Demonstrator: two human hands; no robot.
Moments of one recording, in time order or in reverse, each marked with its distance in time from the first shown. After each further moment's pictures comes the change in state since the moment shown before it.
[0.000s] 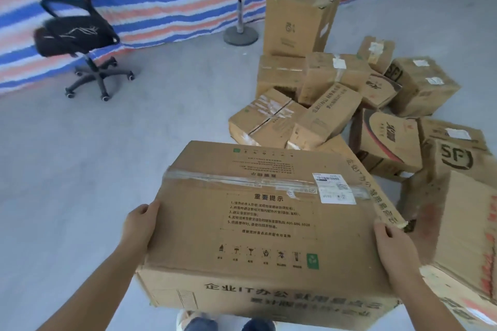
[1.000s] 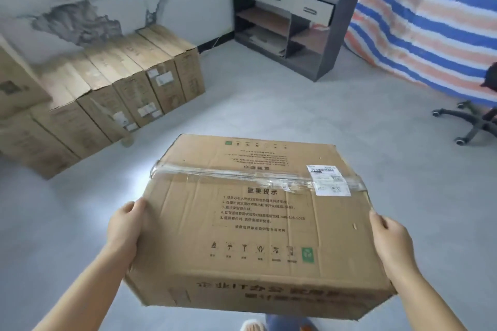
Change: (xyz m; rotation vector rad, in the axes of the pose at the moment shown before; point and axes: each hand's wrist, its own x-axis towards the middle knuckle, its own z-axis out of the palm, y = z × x) left_hand -0.373 -0.520 -0.472 -0.721 1.219 -0.669; right_hand -0.598 -0.259 0.357 -0.222 -0.905 -1.086
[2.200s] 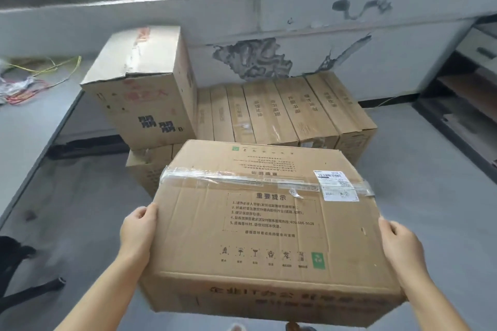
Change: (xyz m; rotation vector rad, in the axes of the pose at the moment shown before) left_hand 0.623 0.153 -0.217 -0.176 0.524 -0.192; right_hand 0.227 -0.648 0.598 -0.228 -0.395 -0.455
